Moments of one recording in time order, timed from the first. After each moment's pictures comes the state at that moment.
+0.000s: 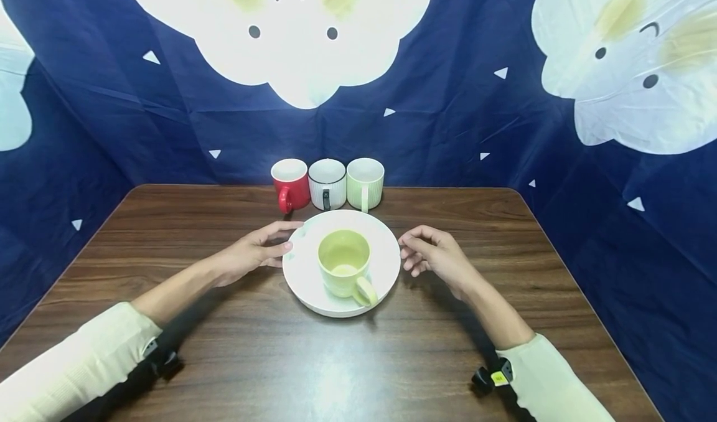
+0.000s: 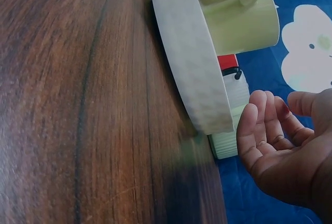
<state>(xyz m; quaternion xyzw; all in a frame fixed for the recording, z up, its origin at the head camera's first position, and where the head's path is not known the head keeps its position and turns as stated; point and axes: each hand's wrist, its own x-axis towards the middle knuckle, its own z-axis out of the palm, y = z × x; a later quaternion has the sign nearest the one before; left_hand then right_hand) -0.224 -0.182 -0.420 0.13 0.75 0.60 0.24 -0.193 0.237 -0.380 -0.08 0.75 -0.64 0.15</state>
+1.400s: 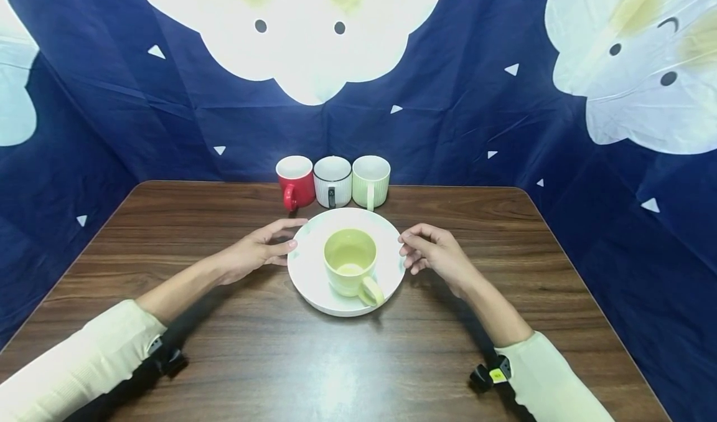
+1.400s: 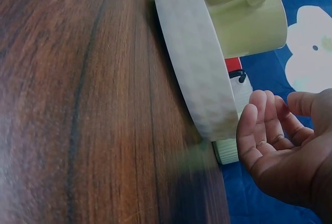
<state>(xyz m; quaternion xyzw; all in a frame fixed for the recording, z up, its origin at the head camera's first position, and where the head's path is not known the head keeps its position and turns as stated) -0.224 -0.183 -0.422 0.12 0.74 0.61 0.24 -0.200 0.227 -0.386 -0.08 0.75 -0.64 0.15</state>
